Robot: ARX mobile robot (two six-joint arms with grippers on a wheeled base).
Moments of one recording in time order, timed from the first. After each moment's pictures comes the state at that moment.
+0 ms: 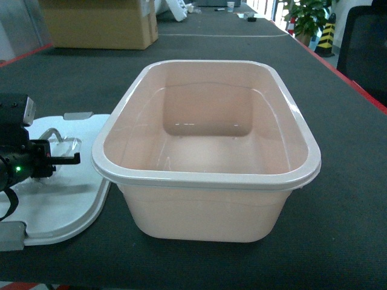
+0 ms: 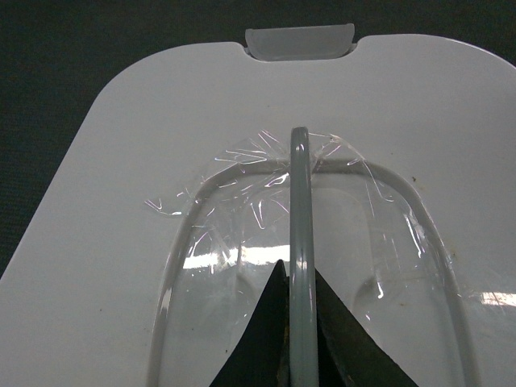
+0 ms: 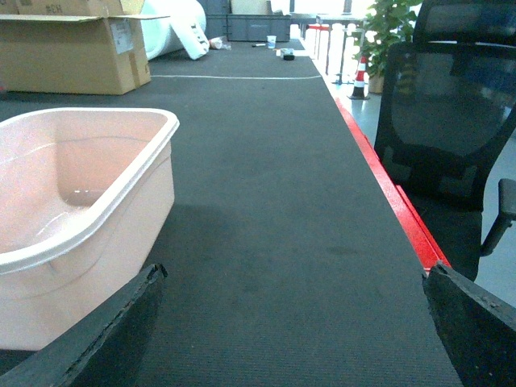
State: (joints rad) left arm 0.03 2.19 0.89 0.90 -0.12 0.04; right arm 0.00 0.00 0.01 -0.01 0.00 0.00
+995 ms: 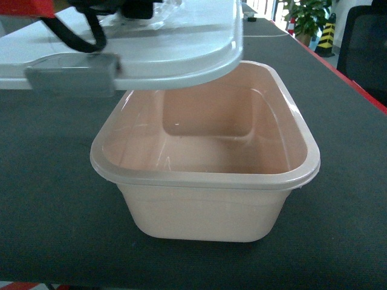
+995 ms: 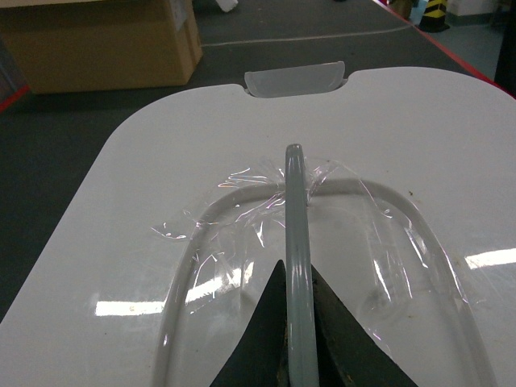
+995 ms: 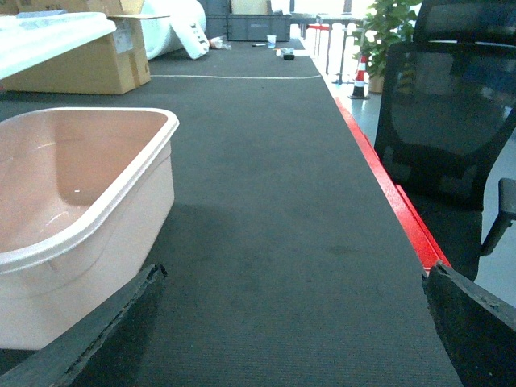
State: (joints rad) left arm -0.46 1.70 1.14 0.39 -0.41 0.00; right arm 0.00 0.00 0.01 -0.01 0.00 0.00
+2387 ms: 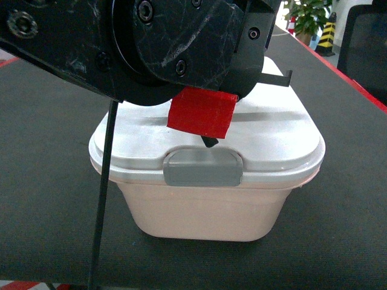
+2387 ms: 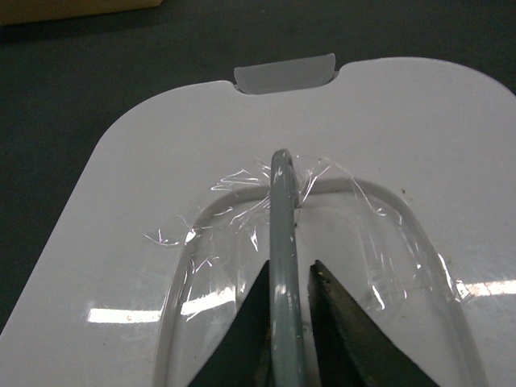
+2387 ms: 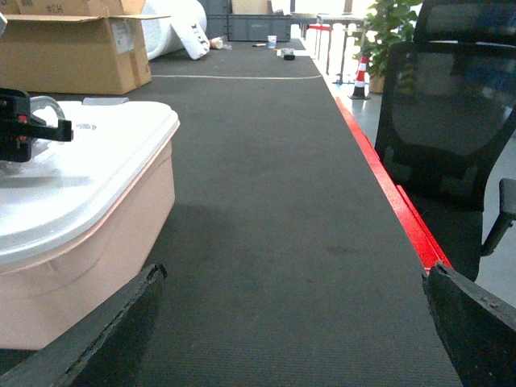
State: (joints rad) left arm -0.67 1.96 1.24 0.35 -0.64 -0.11; right arm 0.00 0.00 0.01 -0.01 0.00 0.00
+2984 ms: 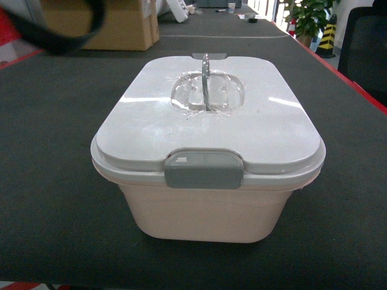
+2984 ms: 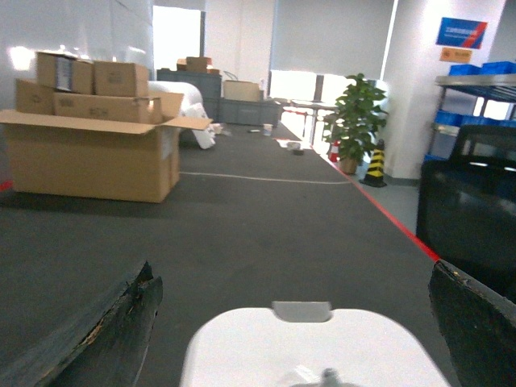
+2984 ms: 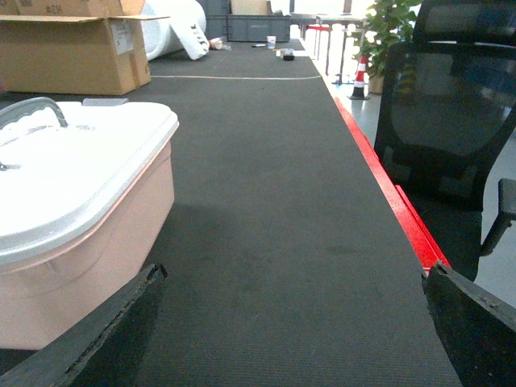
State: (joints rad) left arm -0.54 1.51 0.80 0.96 -0.44 0.01; right arm 0.00 0.00 0.01 -0.01 0.00 0.00
